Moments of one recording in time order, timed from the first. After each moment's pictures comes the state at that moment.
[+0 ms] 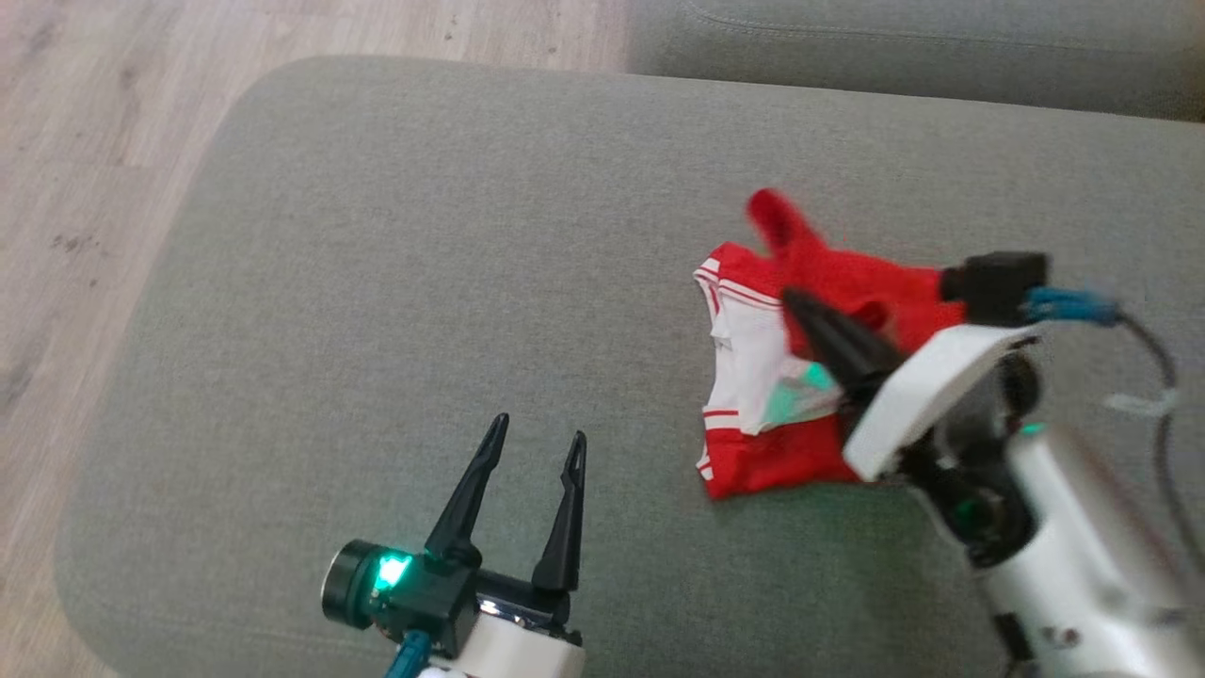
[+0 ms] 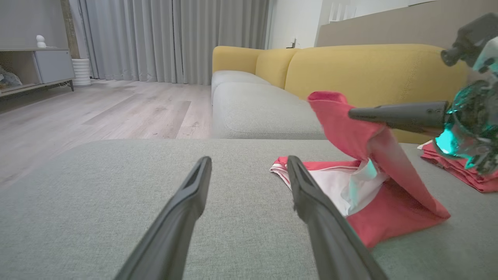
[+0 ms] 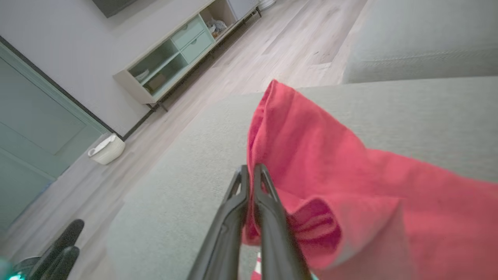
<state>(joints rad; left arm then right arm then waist) -0.05 0.08 -0.55 0.12 -0.23 0.15 -0.25 -0.34 -0.25 0.39 0.16 0.76 0.12 0.36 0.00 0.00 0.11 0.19</state>
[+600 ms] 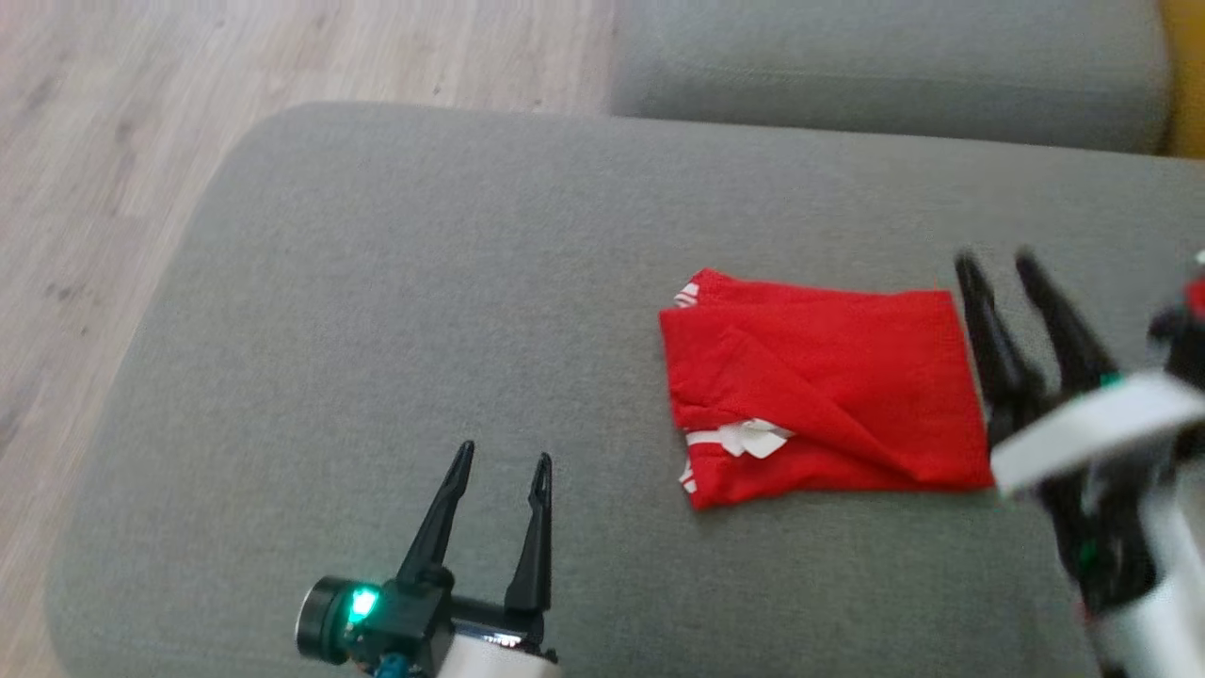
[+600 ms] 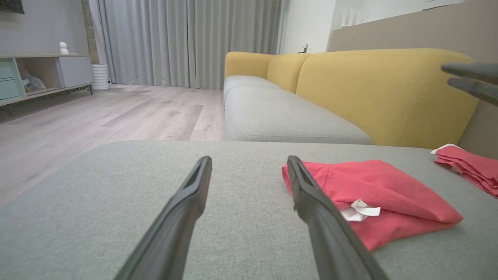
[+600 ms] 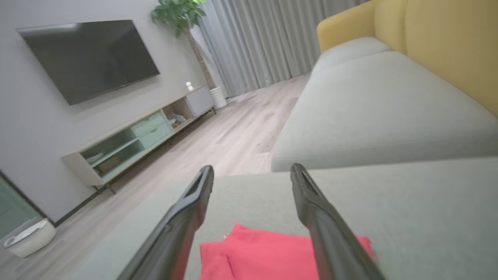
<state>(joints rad) 0.00 0.07 -0.48 0.12 -0.20 0.14 -0.25 -0.24 -0.30 0.16 0.10 0.68 0.12 0.10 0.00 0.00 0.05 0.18</state>
